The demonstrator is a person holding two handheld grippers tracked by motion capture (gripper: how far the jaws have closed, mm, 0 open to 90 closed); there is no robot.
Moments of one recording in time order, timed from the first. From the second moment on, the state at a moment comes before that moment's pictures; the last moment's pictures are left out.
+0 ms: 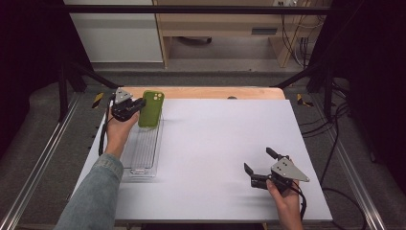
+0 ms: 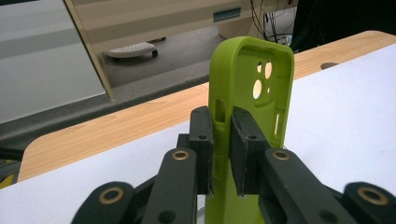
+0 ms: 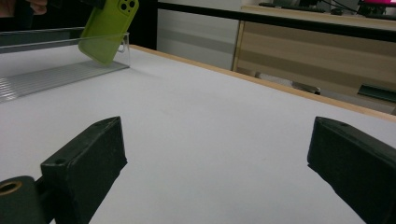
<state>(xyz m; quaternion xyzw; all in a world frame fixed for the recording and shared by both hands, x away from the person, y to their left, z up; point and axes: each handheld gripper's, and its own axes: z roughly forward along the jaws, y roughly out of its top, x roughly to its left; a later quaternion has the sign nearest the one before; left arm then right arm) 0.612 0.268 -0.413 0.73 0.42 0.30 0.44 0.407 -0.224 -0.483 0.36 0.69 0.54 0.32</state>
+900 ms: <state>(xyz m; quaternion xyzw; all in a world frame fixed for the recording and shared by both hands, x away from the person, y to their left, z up) 0.614 0.268 -0.417 0.73 0.43 0.31 0.43 0.407 -0.224 -0.483 0.36 0.68 0.54 0.32</state>
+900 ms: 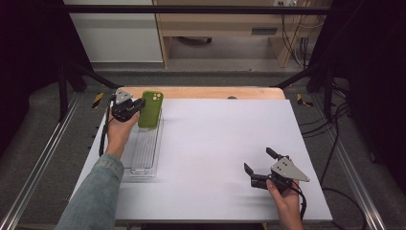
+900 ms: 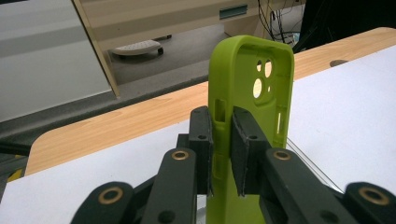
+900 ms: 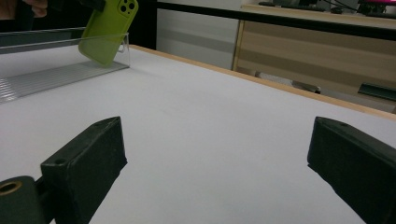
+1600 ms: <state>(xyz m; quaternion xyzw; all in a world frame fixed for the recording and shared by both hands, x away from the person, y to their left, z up) 0.614 0.267 -0.416 0.73 0.43 0.32 0.42 0.407 -0.225 -0.482 0.37 0.68 0.54 0.32</state>
